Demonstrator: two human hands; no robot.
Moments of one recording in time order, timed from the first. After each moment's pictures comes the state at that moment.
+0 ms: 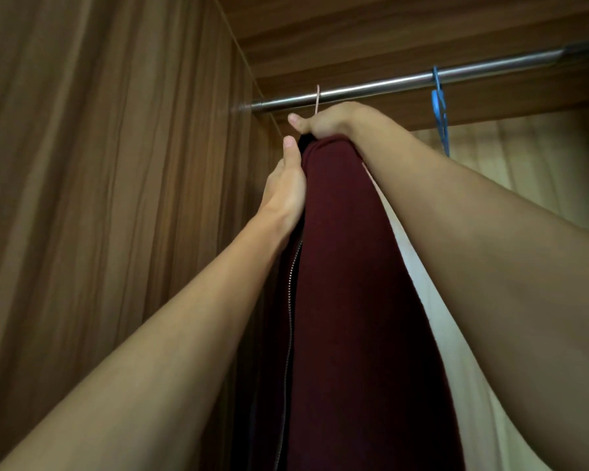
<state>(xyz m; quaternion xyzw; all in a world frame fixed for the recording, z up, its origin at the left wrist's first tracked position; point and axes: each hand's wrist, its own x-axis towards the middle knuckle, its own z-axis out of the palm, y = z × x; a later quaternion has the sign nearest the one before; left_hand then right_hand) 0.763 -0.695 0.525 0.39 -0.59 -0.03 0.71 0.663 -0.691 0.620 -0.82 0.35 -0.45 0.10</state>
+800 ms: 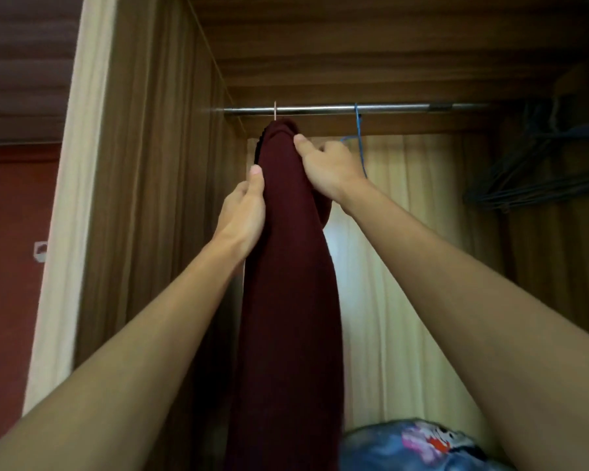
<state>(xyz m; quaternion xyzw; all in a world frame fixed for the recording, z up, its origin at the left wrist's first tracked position) 0.712 -0.545 0.437 0.42 -0.56 -0.08 0.71 0.582 -0.571 0.502 -0.73 0.31 -0.60 0.10</state>
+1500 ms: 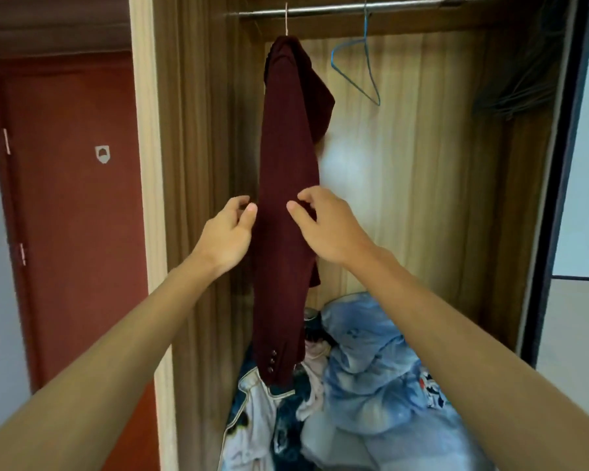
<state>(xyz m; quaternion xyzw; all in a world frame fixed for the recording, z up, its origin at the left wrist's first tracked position) 0.679 -0.400 0.256 0.62 -0.57 0.01 0.54 0.513 -0.474 0.273 -0.84 0.29 -0.45 0.05</state>
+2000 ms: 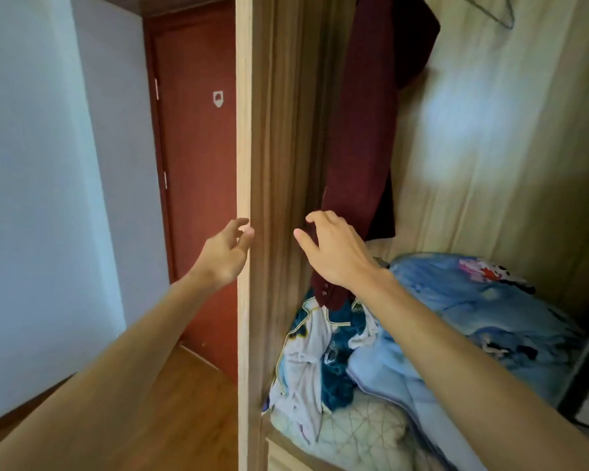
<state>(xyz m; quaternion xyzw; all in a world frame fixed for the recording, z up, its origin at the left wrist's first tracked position) 0.675 -0.274 0.133 0.77 -0.41 0.01 0.48 0.520 -0.404 0.165 -0.93 0.22 -0.30 0.03</state>
